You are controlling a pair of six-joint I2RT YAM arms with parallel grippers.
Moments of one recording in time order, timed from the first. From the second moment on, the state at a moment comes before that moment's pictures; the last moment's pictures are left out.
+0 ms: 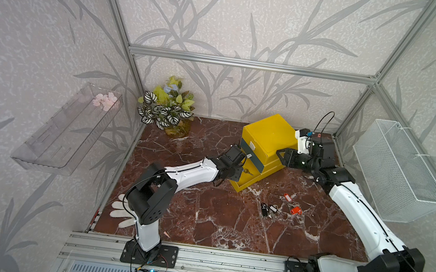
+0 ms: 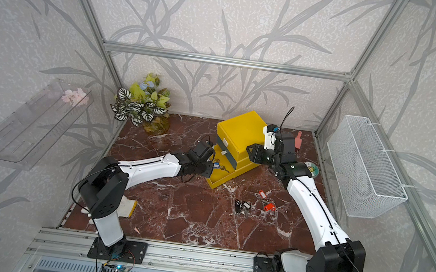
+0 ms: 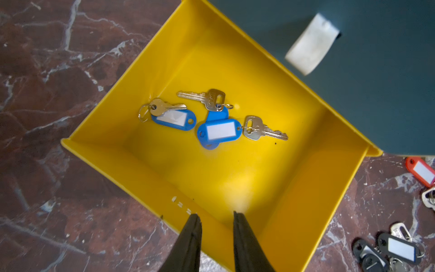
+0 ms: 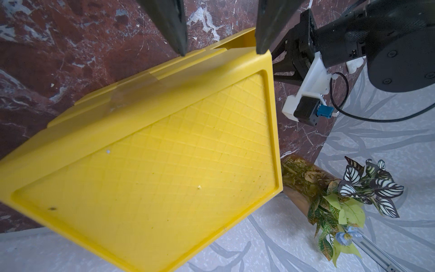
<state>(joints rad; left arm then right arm) -0.70 1.77 1.22 -0.44 -0.14 -0.42 0.25 1.29 1.13 -0.41 -0.32 0.34</state>
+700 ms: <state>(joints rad) -0.37 1.53 1.21 -0.38 -0.02 -0.58 0.64 1.48 1.42 -0.61 -0.27 0.07</state>
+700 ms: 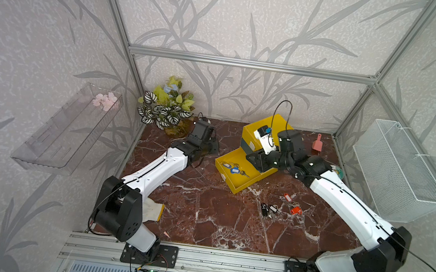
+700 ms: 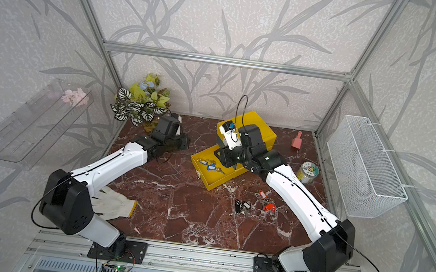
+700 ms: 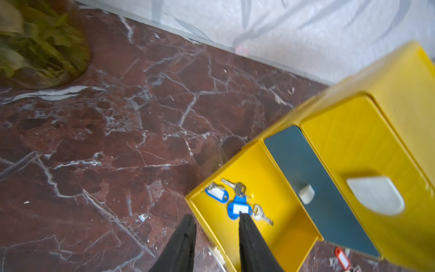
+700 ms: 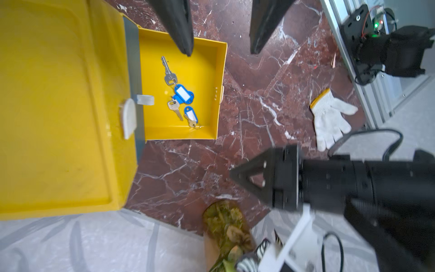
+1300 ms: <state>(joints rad) -0.22 1.76 1.40 -0.56 0.28 -0.73 0.76 2.17 2.05 -1.09 0.10 -0.16</state>
